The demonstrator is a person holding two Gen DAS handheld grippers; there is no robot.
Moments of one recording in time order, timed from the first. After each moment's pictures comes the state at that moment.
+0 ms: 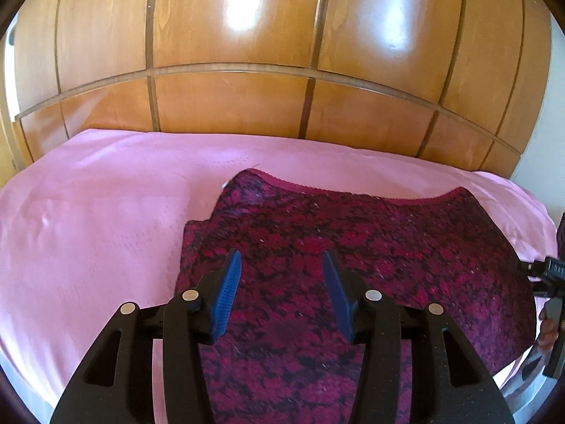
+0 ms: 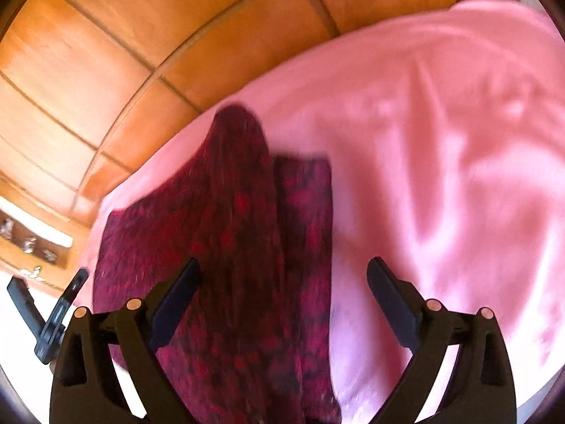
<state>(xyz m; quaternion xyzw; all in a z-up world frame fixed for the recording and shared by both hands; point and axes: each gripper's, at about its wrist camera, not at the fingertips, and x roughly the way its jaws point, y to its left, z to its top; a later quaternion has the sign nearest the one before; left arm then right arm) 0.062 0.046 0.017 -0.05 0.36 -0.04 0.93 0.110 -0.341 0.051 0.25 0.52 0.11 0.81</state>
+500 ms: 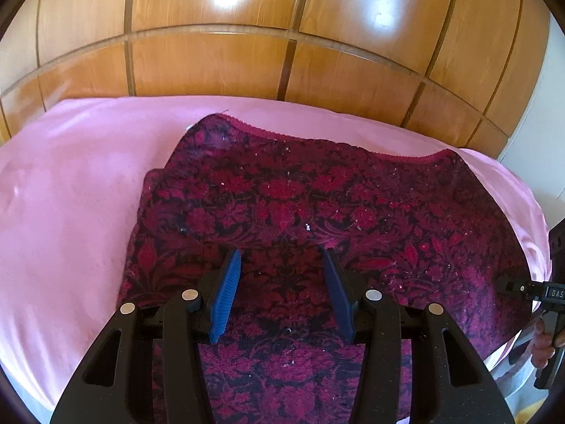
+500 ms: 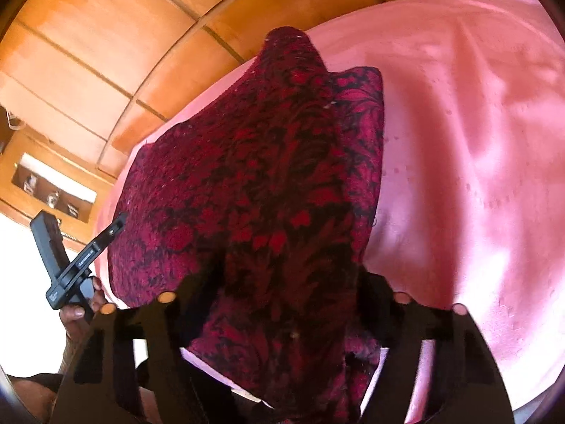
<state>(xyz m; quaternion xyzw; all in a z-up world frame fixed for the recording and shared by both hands) 0.062 0.032 -0.020 -0.07 0.40 -0.08 0.91 0.070 -0.306 0.040 0.21 0.54 0.20 0.79</state>
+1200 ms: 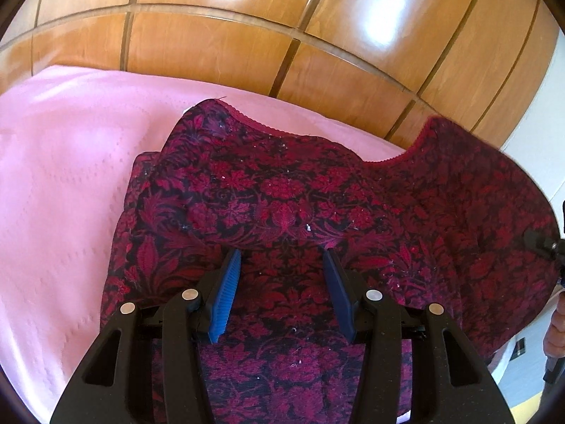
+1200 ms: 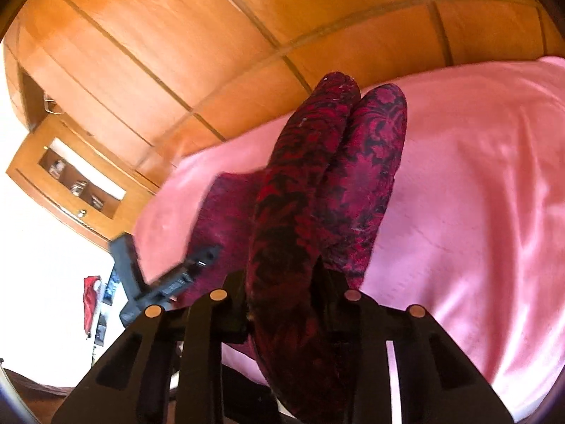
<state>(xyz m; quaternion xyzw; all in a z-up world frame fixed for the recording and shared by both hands) 0.062 0.065 -0.029 -0.15 0.40 -0.12 0.89 0.083 -0.245 0.135 0.21 0.47 0.26 0.81</state>
